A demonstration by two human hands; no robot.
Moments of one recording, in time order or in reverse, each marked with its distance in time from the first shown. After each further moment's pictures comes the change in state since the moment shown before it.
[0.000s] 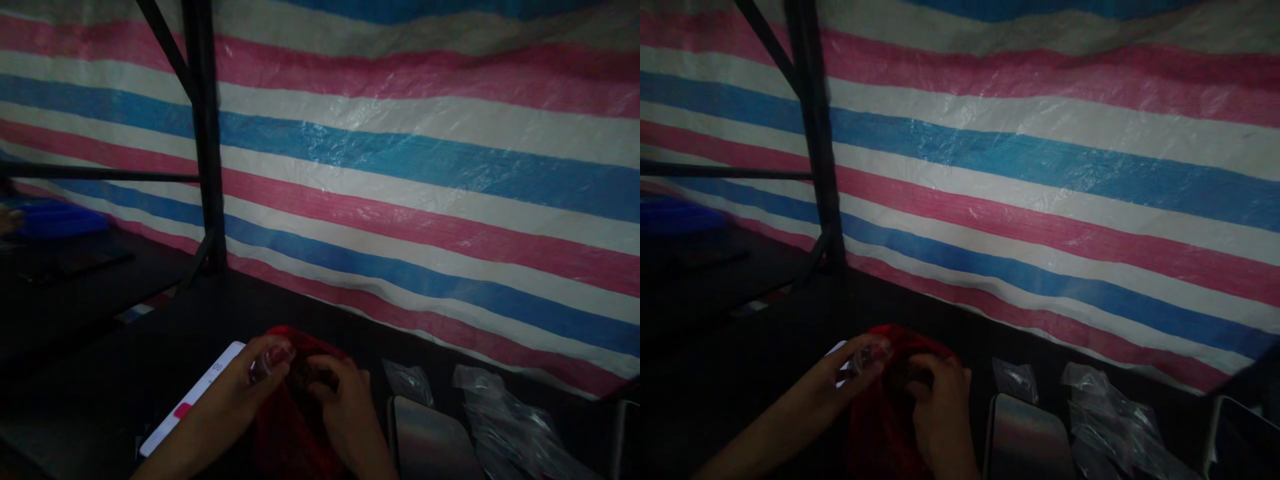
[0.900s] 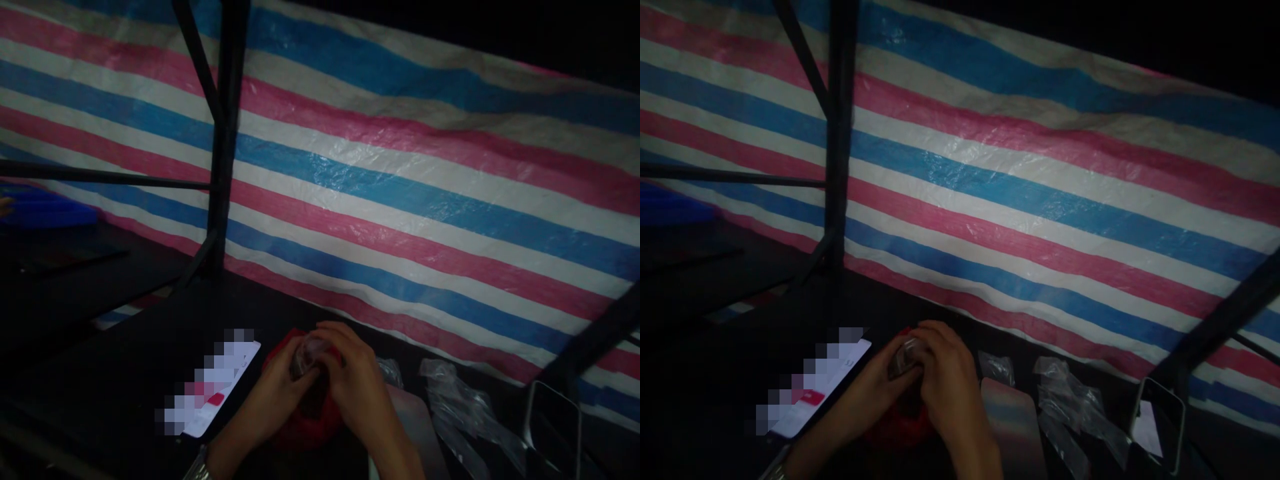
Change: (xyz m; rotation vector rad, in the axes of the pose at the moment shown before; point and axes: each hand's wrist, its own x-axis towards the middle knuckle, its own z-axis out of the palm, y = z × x) left_hand -0.011 0.012 0.053 -0.091 -0.050 0.155; right_hand -0.019 -0.051 -0.048 -0.065 0.035 -0.539
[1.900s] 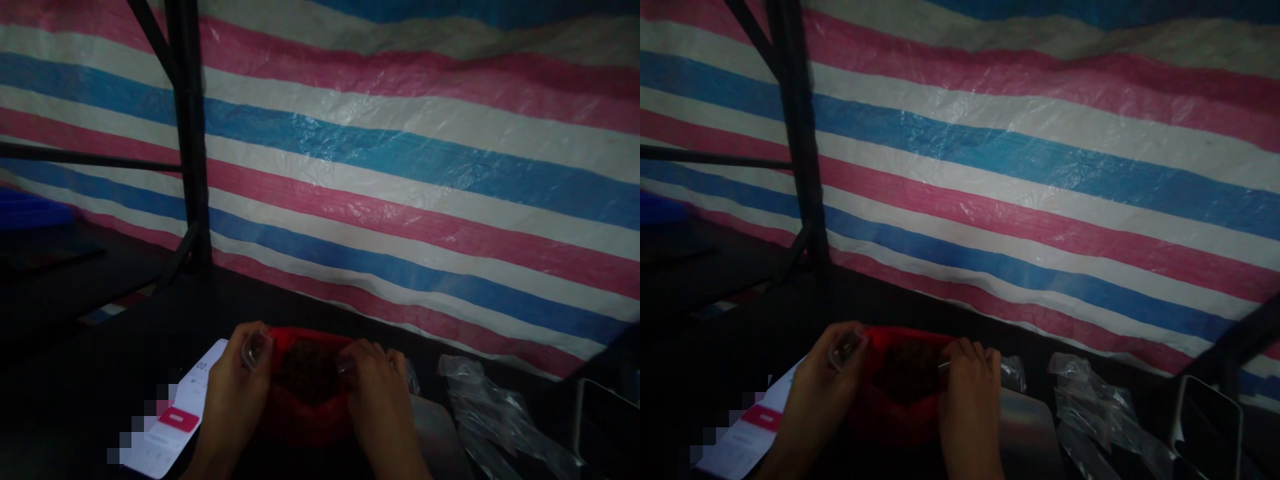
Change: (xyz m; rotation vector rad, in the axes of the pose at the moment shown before) left_hand 0.013 -0.015 -0.015 0.221 0.524 -0.123; right_hand -0.013 0.050 0.002 -0.548 -0.111 0.327
